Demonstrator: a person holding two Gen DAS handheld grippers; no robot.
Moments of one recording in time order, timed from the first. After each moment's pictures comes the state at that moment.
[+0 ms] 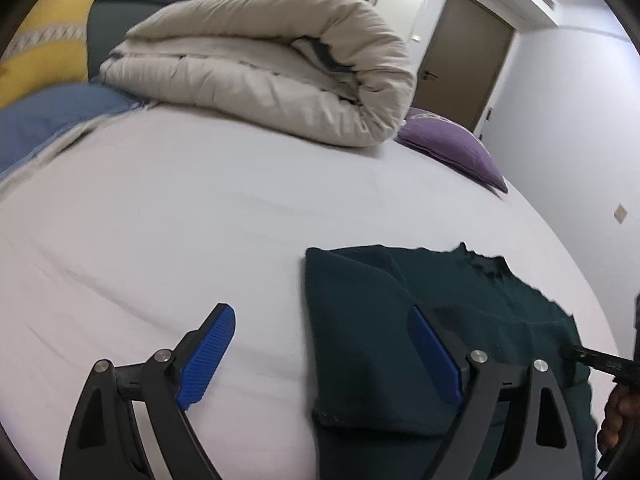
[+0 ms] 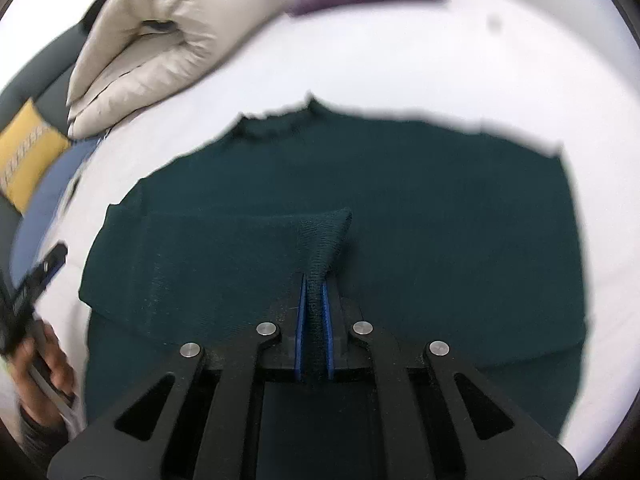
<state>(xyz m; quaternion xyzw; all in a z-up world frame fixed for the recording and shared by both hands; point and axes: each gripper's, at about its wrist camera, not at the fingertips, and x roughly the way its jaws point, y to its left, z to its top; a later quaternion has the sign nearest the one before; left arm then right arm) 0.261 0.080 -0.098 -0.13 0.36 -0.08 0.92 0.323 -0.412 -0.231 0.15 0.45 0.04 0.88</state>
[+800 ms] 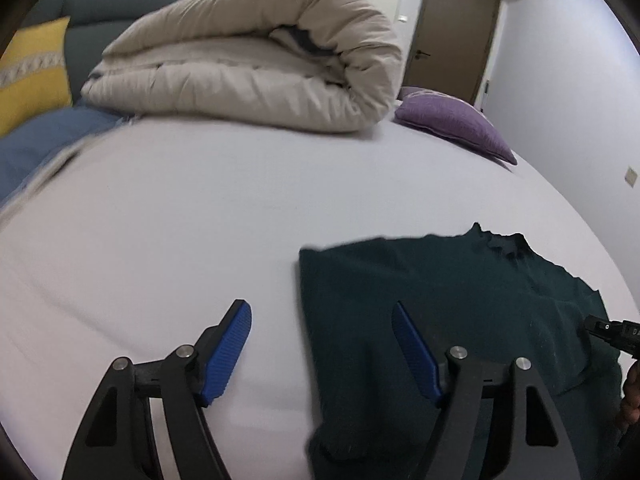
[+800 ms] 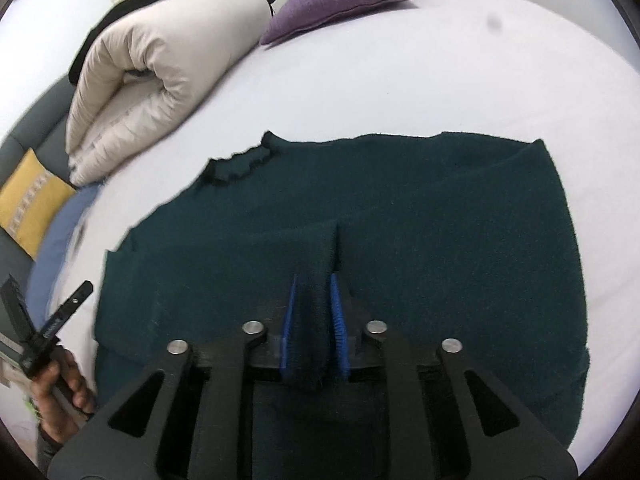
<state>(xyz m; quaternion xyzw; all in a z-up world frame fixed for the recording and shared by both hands) 0.284 0.047 -0.107 -0.06 0.36 -0.07 0.93 0.331 -0.470 -0.248 0.25 0.42 0.04 0.87</state>
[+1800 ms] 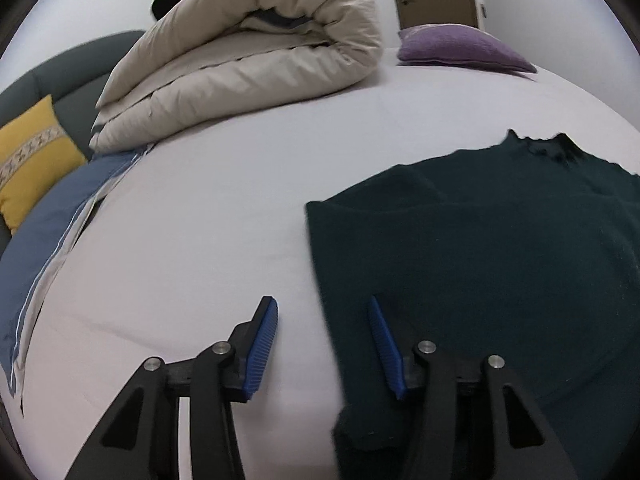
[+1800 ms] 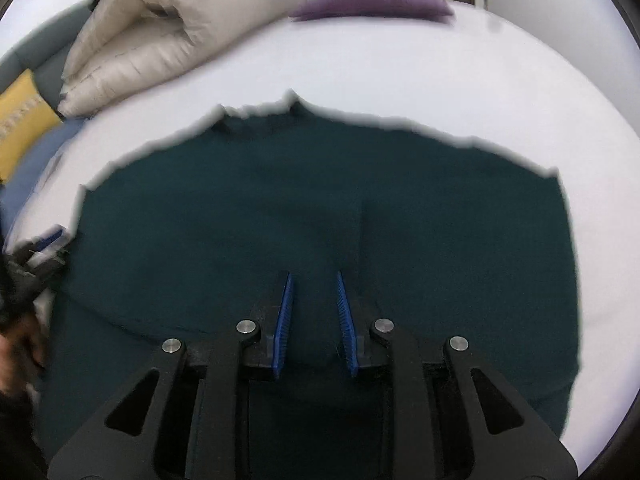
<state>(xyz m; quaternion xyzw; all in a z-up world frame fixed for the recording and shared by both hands) 0.283 0.033 -0.135 0.11 0.40 0.00 0.91 0.316 -0.430 -0.255 0.10 0.43 0.02 0.90</state>
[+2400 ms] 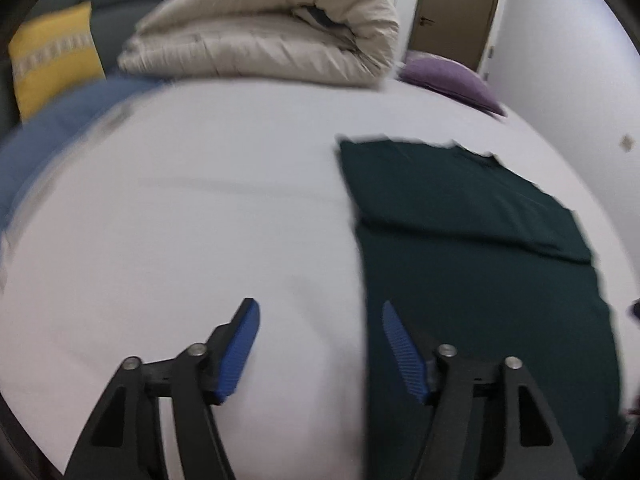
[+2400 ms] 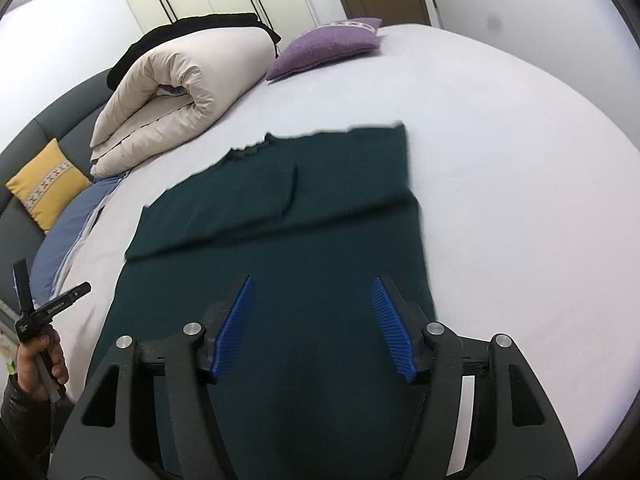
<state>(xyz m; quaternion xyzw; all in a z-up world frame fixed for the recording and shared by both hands) 0.103 0.101 -0.100 -0.06 0.44 -0.07 0.89 0.053 -0.496 -0.202 0.21 0.36 0.00 0.91</state>
